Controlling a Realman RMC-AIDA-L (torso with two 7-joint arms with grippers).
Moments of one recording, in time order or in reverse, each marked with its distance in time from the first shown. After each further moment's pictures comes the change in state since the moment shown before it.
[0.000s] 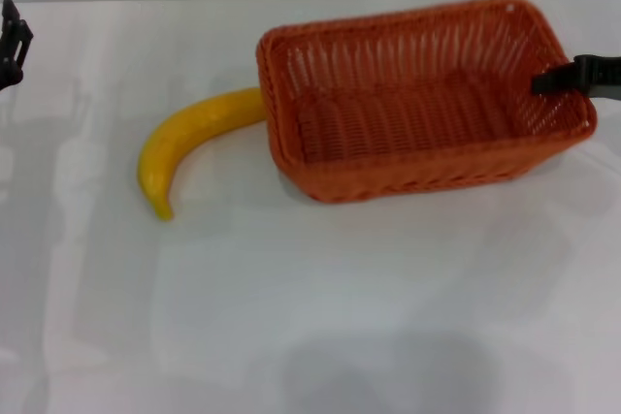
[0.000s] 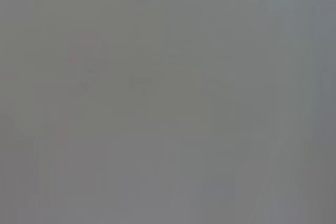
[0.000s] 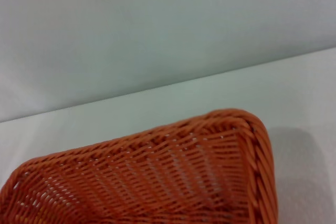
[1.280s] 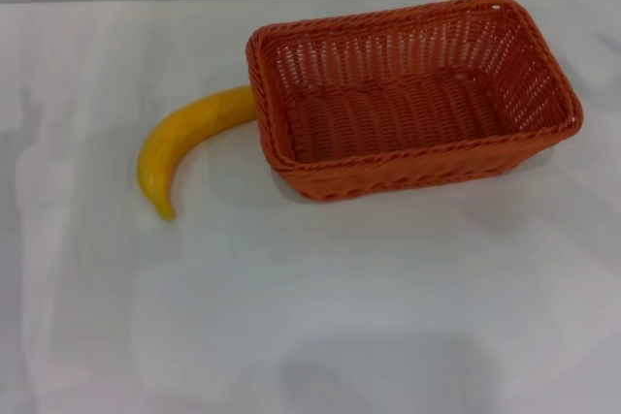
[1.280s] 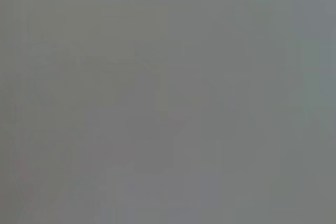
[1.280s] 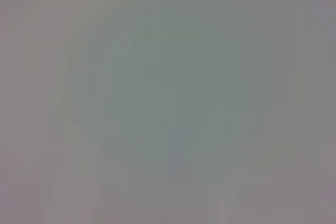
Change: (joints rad) left arm 0.042 0.000 -0.070 0.000 -0.048 0.091 -0.252; right arm -0.305 0.070 0.003 0.028 1.237 -0.282 -1.261
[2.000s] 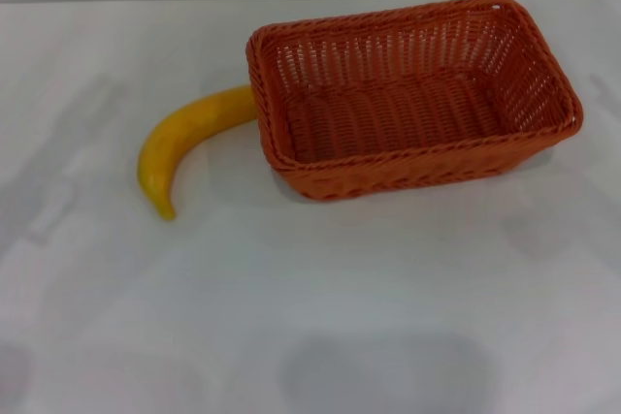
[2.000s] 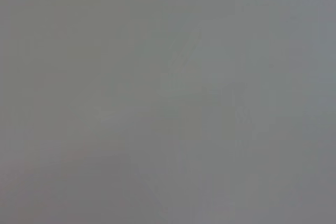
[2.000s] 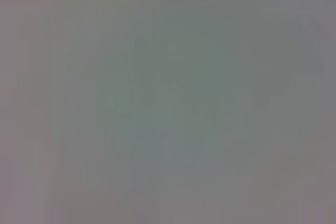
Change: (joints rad) left arm -0.100 0.105 0.120 -0.406 0.590 0.440 -1.475; right arm -0.073 -0.009 -0.004 0.096 0.033 0.004 -0.063
